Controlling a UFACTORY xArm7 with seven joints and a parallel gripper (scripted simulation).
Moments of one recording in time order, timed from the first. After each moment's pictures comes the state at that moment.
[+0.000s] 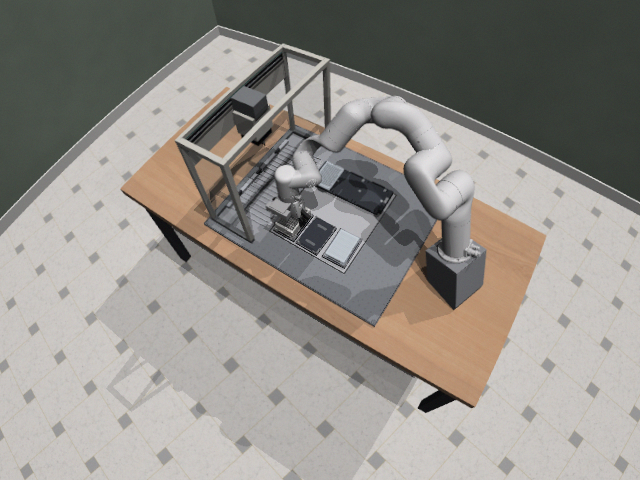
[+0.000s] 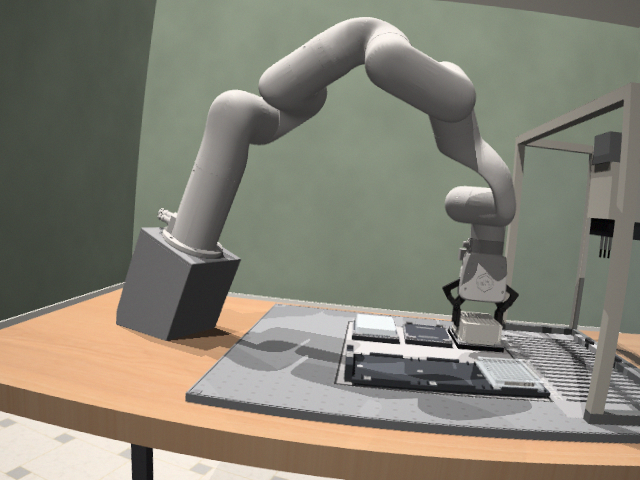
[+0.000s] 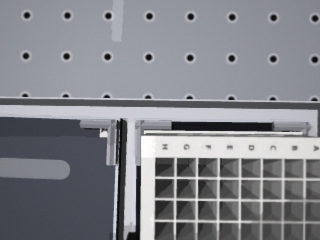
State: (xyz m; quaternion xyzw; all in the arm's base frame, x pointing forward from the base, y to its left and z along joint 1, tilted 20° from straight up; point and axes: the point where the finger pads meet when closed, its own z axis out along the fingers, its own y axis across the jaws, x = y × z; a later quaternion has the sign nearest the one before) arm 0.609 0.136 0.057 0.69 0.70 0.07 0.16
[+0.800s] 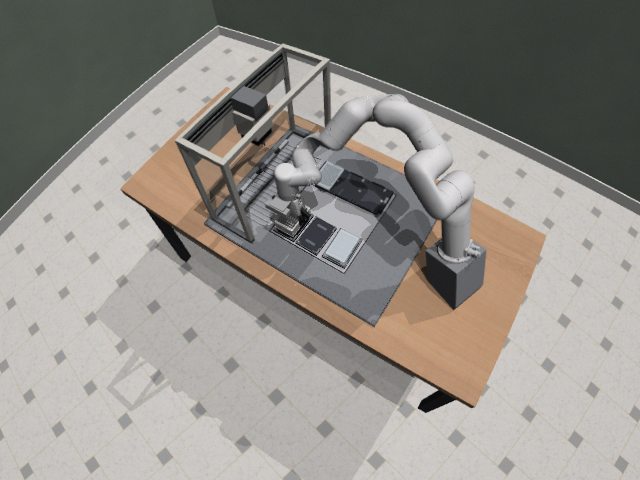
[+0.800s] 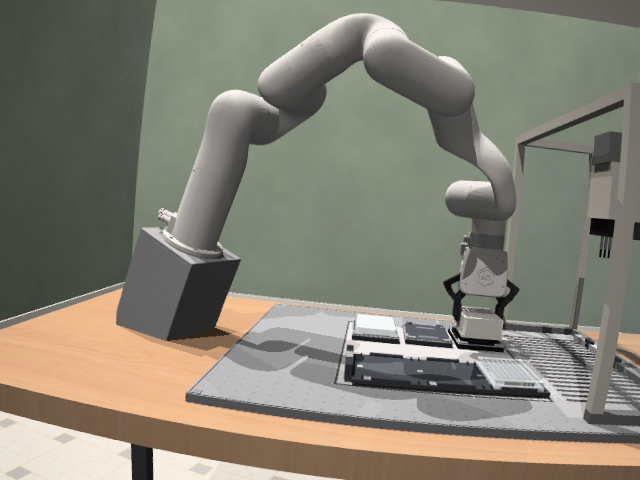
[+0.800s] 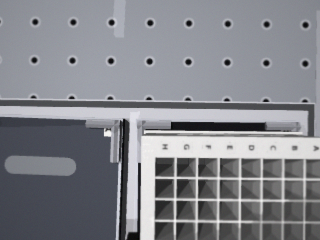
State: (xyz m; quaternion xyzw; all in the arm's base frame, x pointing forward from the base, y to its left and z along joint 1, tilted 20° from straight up) arm 0.605 0.137 0.068 0.69 0.70 0.07 0.16
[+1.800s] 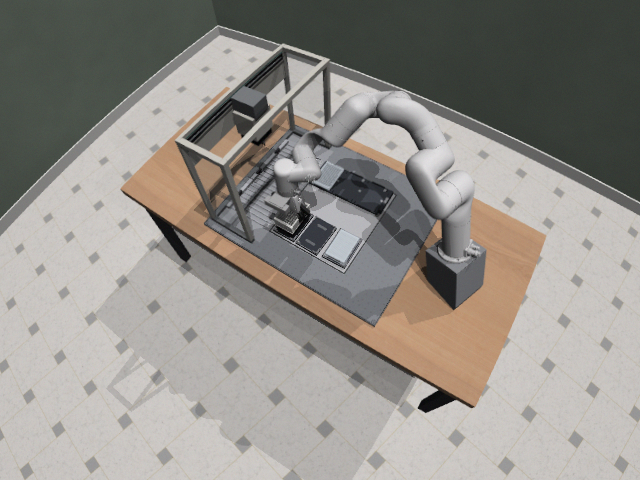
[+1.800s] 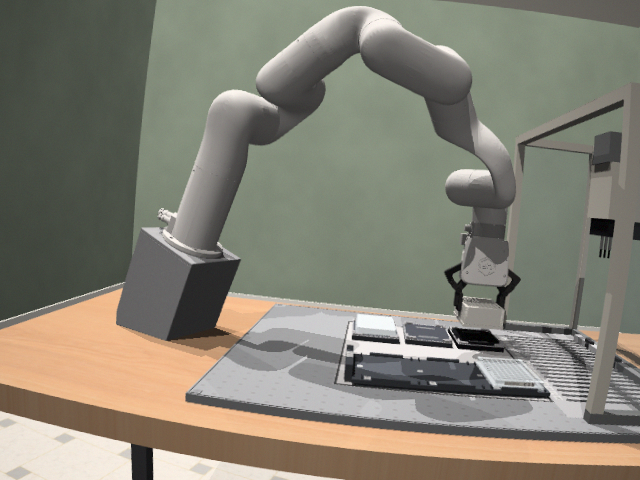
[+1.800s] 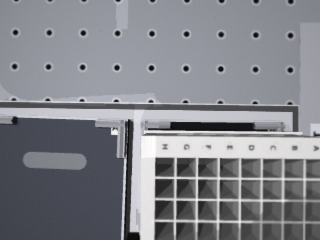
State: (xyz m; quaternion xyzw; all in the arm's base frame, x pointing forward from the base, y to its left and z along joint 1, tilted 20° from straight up) arm 0.598 0.140 0.090 0.69 0.70 0.07 0.16
